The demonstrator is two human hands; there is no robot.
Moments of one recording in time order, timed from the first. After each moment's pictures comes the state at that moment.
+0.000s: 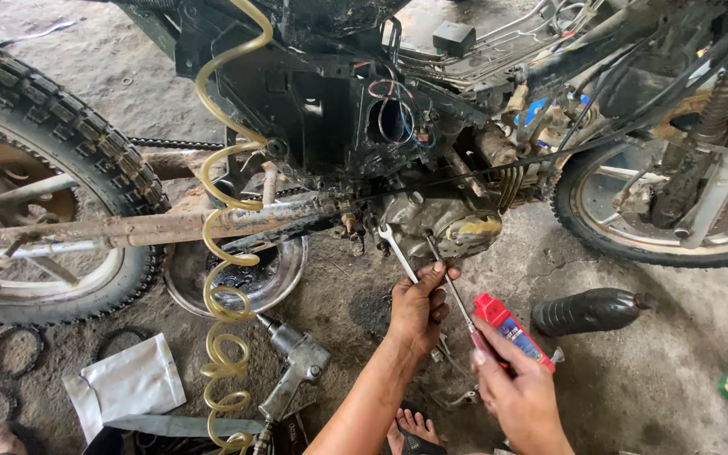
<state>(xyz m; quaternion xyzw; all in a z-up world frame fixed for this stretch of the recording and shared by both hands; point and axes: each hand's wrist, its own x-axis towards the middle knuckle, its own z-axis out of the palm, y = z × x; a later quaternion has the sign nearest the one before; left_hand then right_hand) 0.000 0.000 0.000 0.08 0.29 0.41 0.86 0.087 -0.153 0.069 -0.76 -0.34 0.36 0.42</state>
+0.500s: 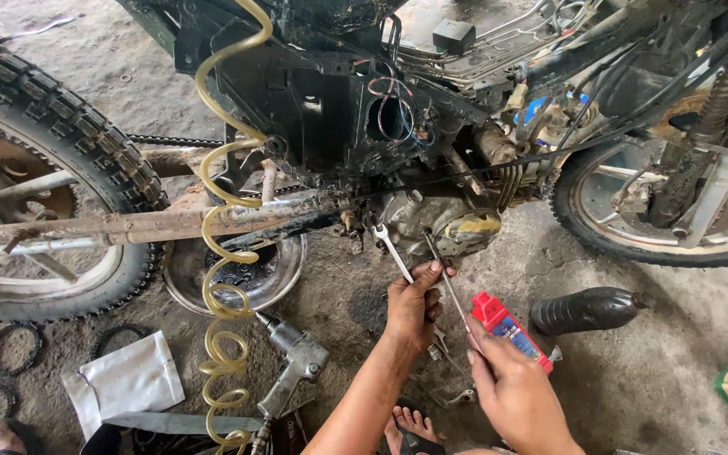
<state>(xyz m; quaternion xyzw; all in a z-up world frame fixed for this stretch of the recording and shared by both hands) -0.004 0.000 0.000 0.10 0.30 0.41 0.85 0.089 -0.147 0.086 -0.77 -0.61 0.11 0.16</state>
